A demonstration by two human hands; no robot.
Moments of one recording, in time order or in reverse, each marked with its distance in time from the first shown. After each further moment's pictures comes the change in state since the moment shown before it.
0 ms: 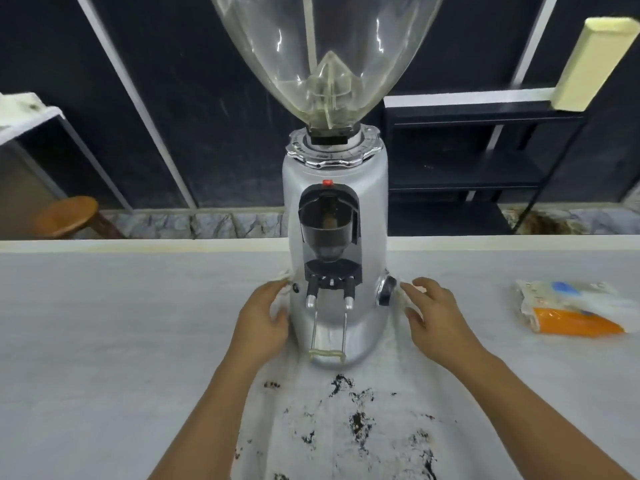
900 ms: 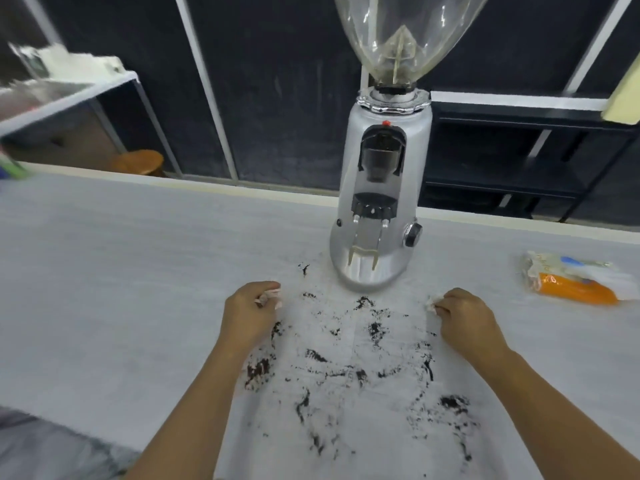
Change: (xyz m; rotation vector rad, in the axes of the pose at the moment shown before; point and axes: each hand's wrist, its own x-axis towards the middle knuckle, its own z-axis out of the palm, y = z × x) left_hand -0.159 -0.036 -0.058 -0.152 0.203 -0.218; right_hand -0.097 0.002 0.001 -0.157 0.061 -0.128
